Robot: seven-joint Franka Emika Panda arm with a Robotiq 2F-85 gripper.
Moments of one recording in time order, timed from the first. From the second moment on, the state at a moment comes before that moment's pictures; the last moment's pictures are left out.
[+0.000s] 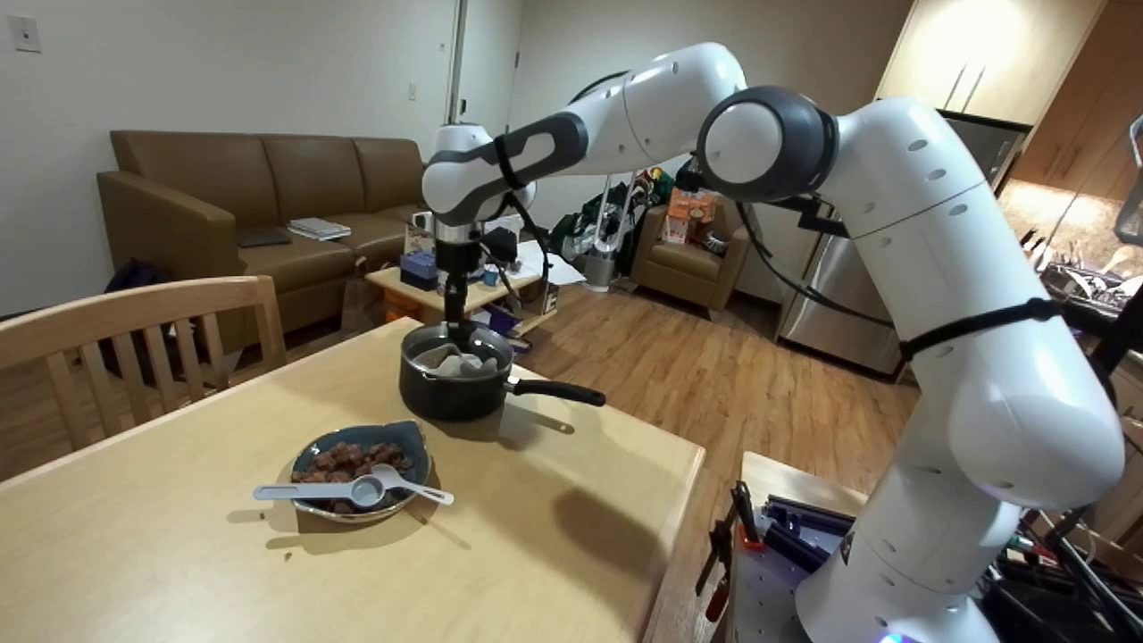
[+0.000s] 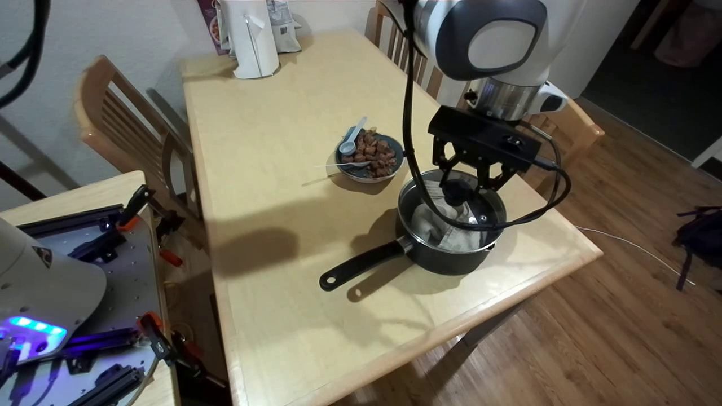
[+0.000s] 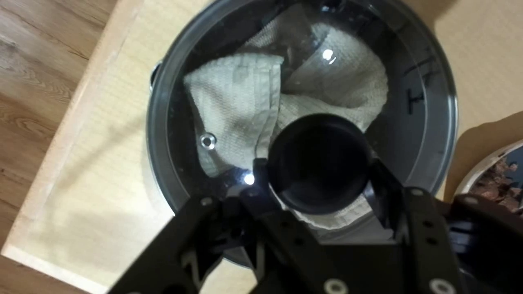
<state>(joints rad) -0.25 0.79 -0.01 -1.34 -0.03 2.04 -0.70</state>
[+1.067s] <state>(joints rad) -0.18 0.73 0.00 -1.32 -0.05 2.04 -0.70</state>
